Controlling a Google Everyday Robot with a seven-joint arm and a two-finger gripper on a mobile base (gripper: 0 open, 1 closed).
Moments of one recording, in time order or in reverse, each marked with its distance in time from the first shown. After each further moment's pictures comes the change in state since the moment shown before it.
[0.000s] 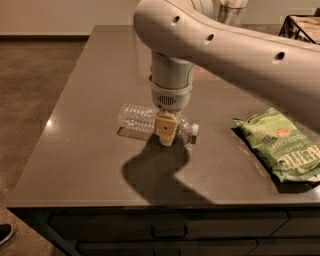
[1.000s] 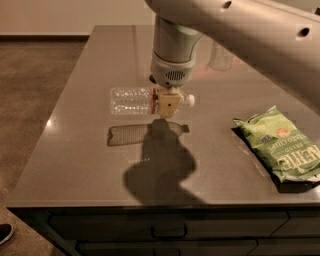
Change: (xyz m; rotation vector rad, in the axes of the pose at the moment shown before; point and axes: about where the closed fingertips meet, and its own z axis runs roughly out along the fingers) arm -0.021 -0.024 -0.052 0.097 -0.115 -0.352
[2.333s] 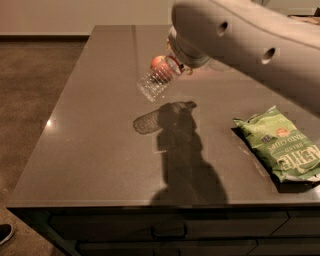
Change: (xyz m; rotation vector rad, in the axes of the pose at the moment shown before) arm 0.038 -0.098 -0.063 0.644 0.257 -0.684
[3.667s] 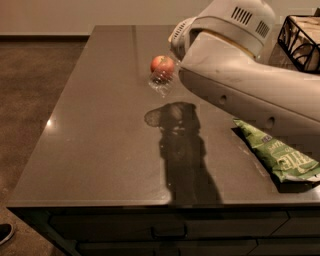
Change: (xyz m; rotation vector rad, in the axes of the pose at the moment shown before) arm 0.026 -0.015 -0.017 0.208 0.268 -0.252
